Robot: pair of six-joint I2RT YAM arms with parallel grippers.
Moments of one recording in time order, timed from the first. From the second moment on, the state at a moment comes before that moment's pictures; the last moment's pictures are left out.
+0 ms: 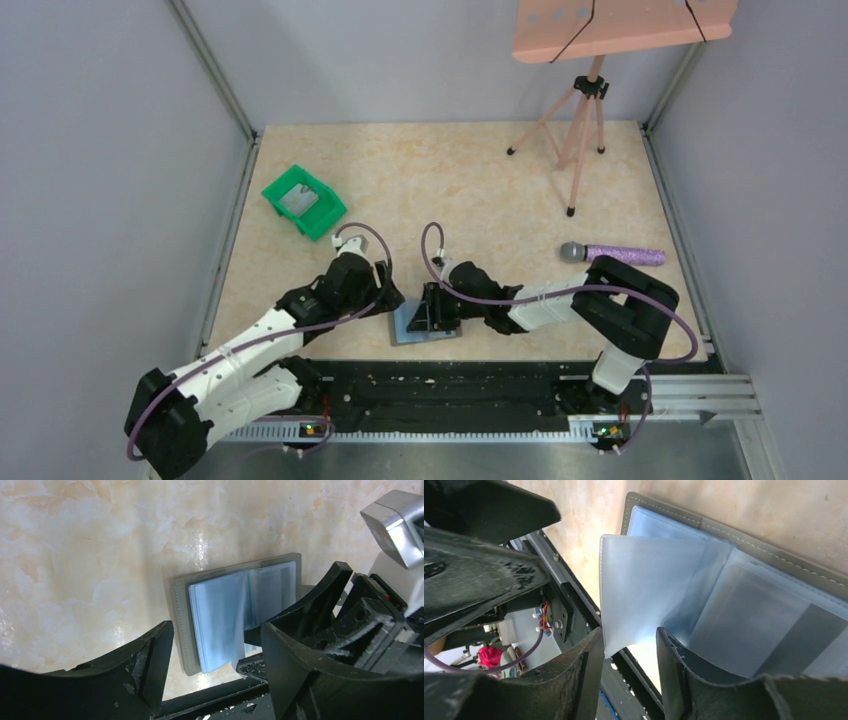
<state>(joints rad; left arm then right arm) -0.68 0.88 0.53 -0.43 -0.07 -0.82 1.02 1.69 0.64 0.46 -0.30 0.94</state>
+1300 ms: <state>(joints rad) -0.68 1.02 0.48 -0.36 -0.05 -0.83 1.02 1.67 0.64 0.47 -0.36 0.86</state>
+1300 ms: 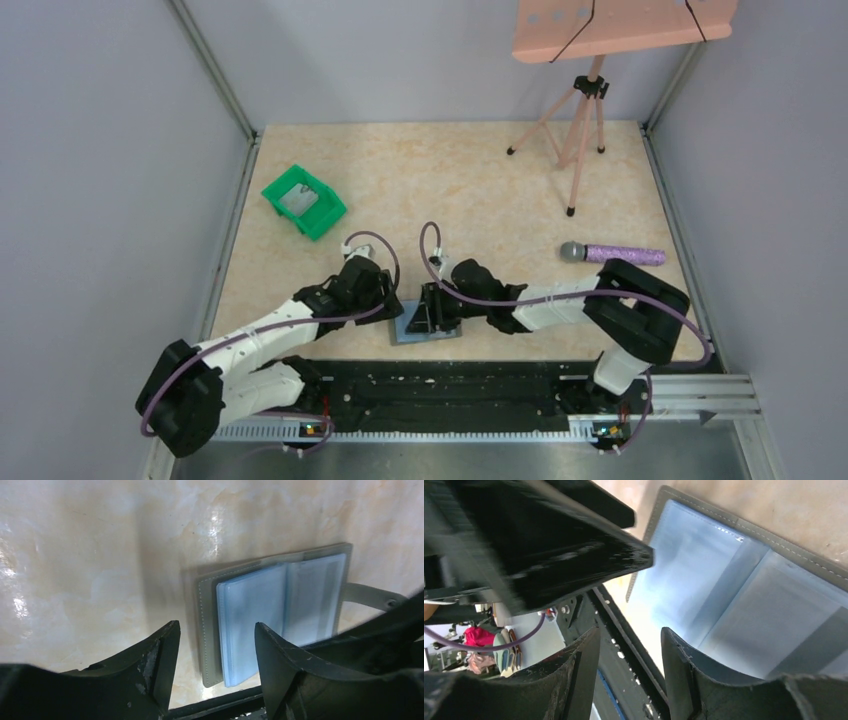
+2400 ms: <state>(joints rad) -0.74 1.22 0.40 -0.03 0.15 -0.92 0.88 1.27 0.48 0.05 -0.08 0.78</state>
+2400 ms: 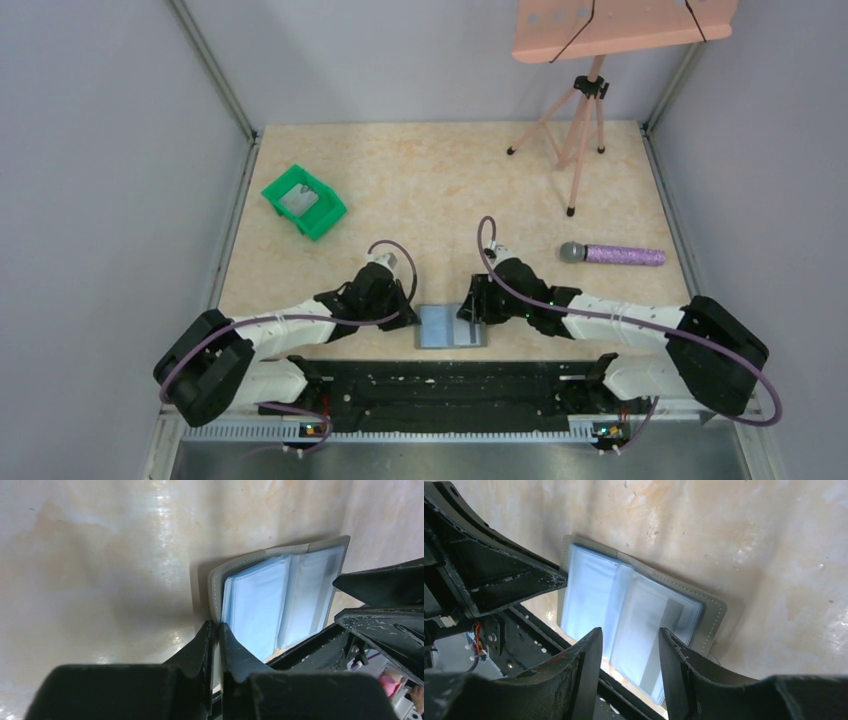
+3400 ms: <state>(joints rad) -0.80 1.24 0.39 0.03 0.11 -1.02 0.88 1.18 0.44 -0.07 0.01 0.79</state>
